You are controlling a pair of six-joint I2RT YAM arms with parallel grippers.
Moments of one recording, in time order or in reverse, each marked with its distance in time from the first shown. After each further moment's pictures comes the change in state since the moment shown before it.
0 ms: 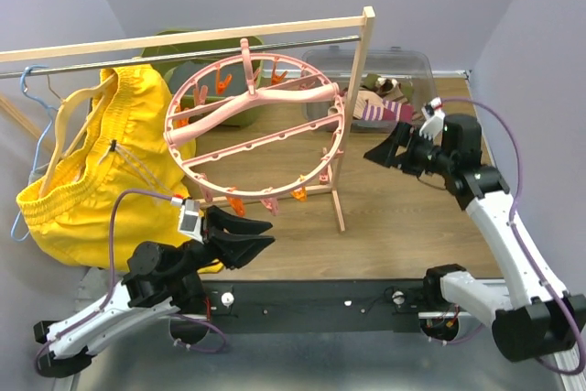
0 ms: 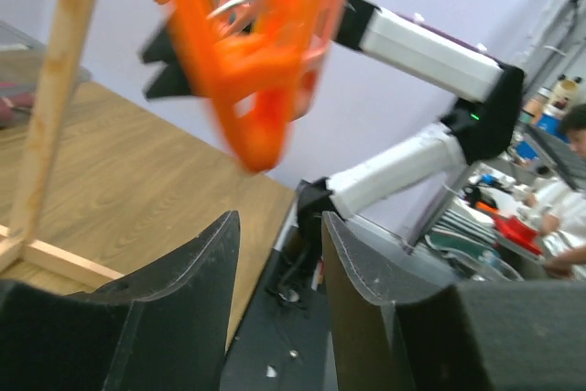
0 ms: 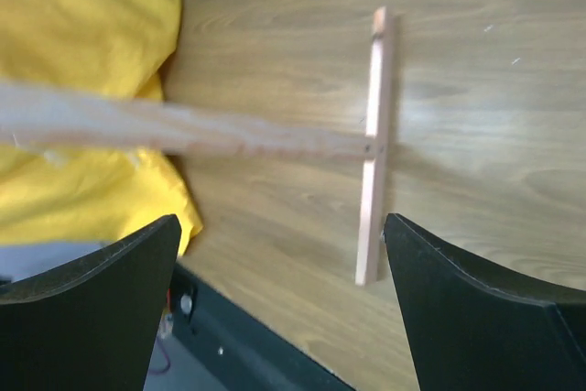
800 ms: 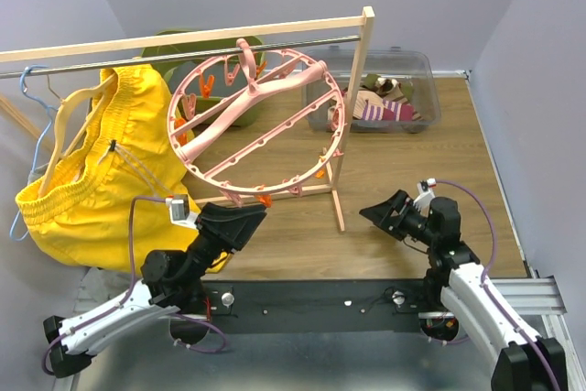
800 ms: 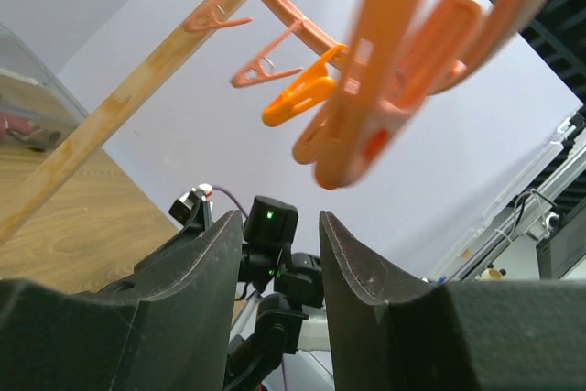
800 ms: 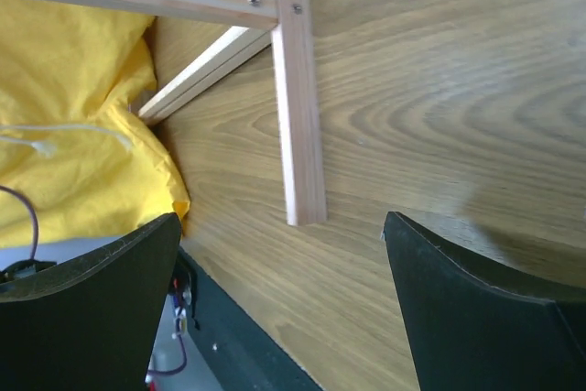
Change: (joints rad) left arm 0.000 0.003 -0.232 0.406 -0.335 -0.280; right arm 0.002 -0.440 -0.900 0.571 -0.062 0.367
